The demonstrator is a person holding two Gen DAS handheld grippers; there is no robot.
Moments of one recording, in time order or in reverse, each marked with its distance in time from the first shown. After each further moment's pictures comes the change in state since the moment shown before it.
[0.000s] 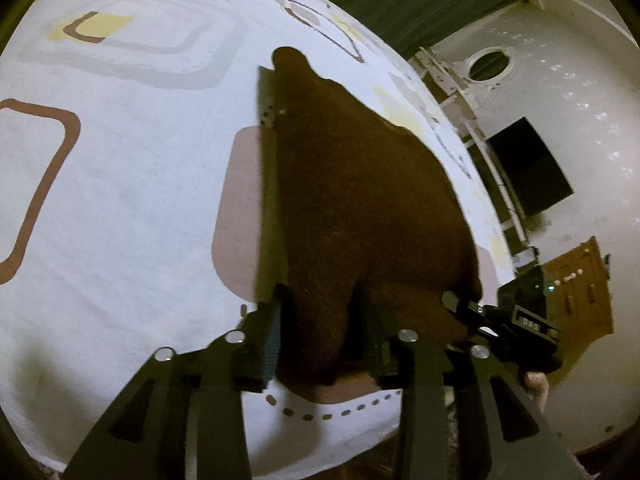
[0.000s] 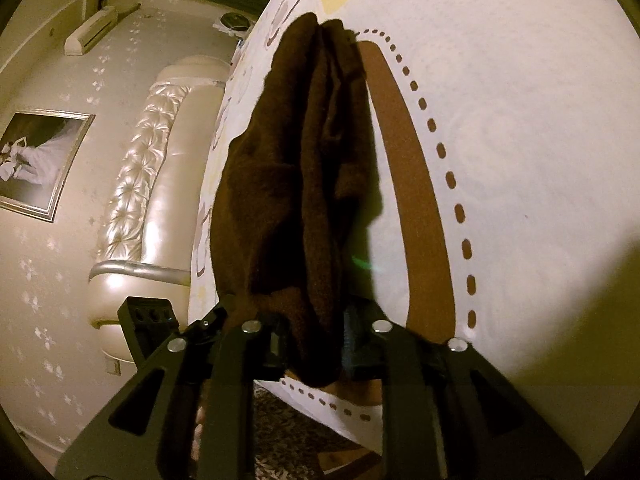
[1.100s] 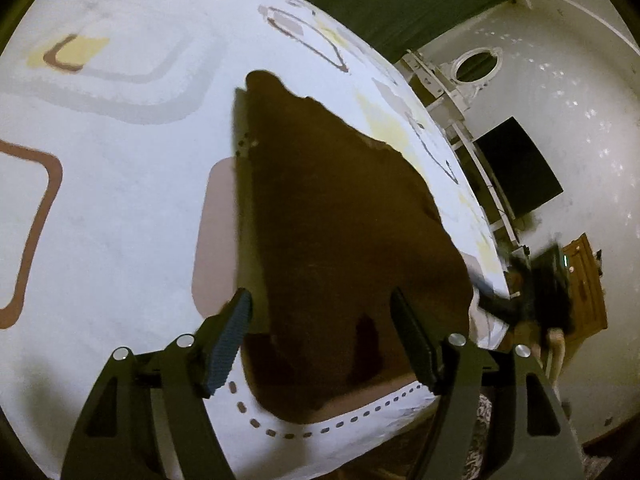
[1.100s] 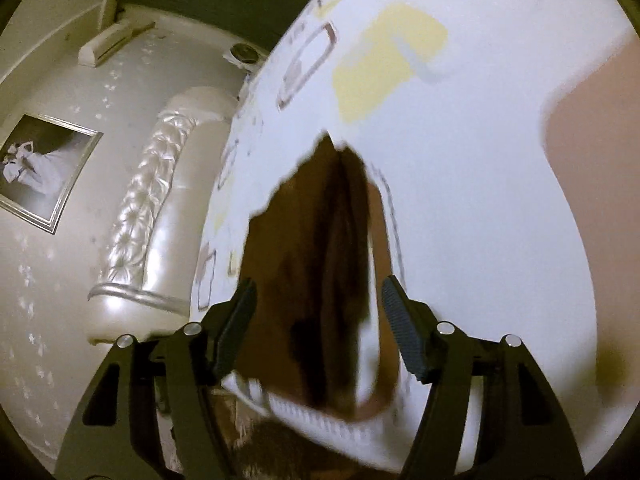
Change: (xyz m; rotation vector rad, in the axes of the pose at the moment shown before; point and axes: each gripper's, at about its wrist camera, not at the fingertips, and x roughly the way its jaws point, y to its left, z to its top) left arm -0.005 -0.014 0.009 0.051 -0.031 -0.004; right arm -0.059 0.028 0.074 -0.070 -0.132 -0.031
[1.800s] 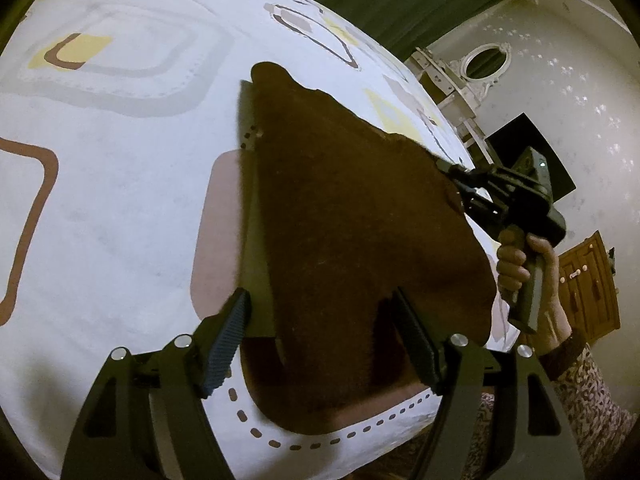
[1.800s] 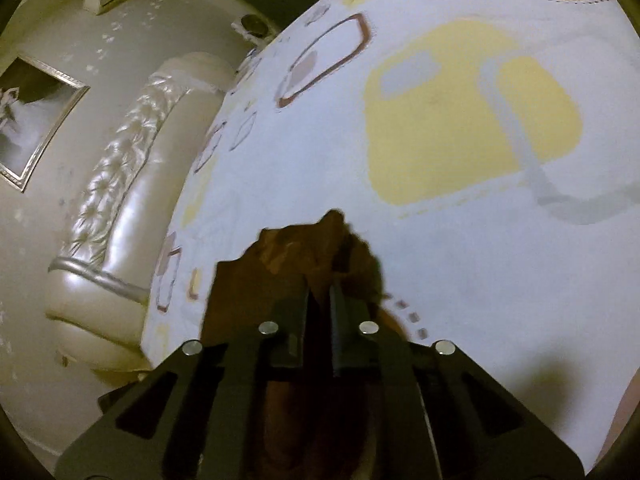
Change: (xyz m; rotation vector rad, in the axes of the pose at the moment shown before) left arm 0.011 0.003 -0.002 -0.010 0.012 0.037; right arm 0.090 0.014 0.083 -0.158 0.059 -0.116
